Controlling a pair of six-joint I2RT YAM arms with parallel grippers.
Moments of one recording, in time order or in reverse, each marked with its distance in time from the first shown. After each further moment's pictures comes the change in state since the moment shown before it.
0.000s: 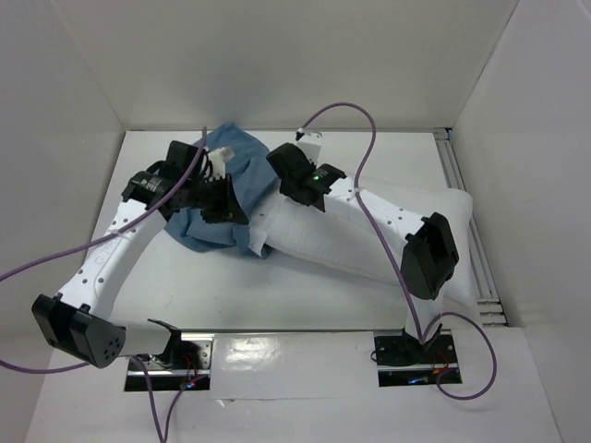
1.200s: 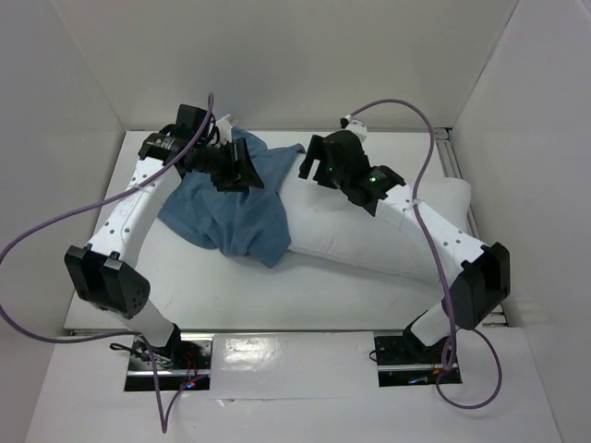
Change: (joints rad) left arm 0.051 0.274 0.242 0.000 0.082 -0.029; right arm -0.176 -0.300 -0.235 0.188 -0.275 -0.029
